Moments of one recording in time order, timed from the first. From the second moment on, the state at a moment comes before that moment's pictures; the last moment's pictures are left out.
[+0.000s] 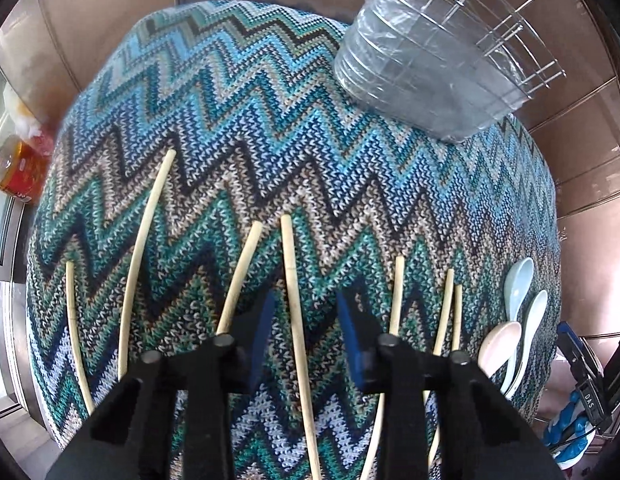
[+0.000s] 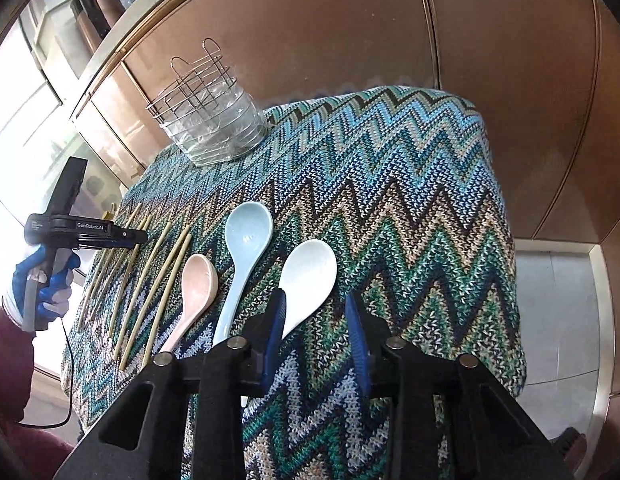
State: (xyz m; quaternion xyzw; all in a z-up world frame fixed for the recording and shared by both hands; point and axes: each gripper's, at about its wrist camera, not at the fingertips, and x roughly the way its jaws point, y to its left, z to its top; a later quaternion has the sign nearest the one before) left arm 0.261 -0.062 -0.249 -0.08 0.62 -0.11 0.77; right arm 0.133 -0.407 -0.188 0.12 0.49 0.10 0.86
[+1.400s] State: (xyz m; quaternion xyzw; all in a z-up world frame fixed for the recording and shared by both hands) left arm 0.299 -0.095 -0.267 -0.05 0.64 -0.13 0.75; right arm 0.214 -0.395 -0.222 0.10 0.58 0.19 0.78
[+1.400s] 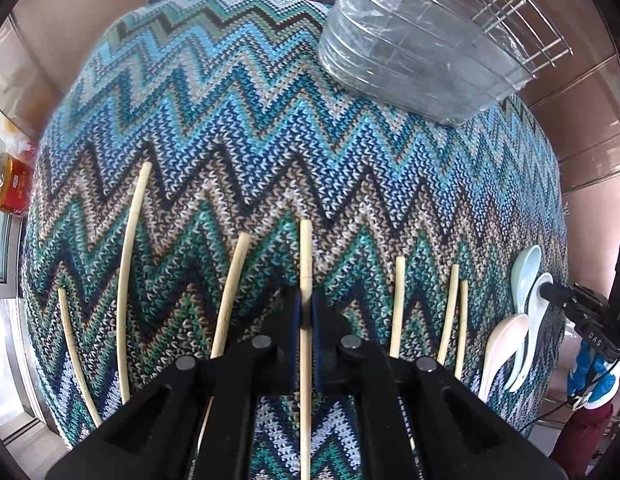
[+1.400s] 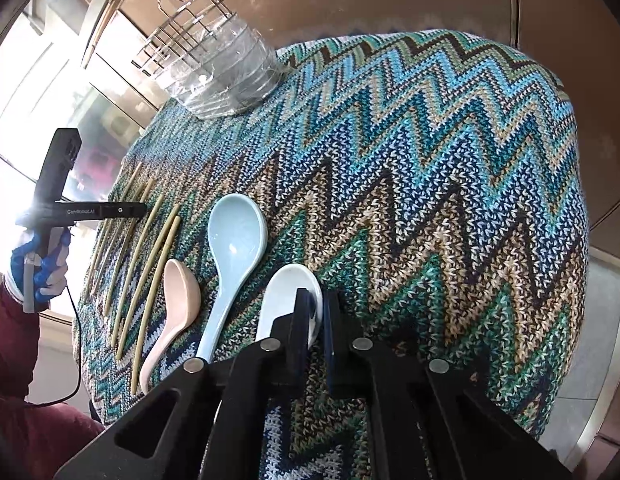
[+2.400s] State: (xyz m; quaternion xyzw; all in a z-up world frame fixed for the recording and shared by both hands) left arm 0.187 -0.050 -0.074 -0.10 0.39 -0.20 0.89; right arm 0.126 -0.310 -0.052 0.00 0.37 0.15 0.92
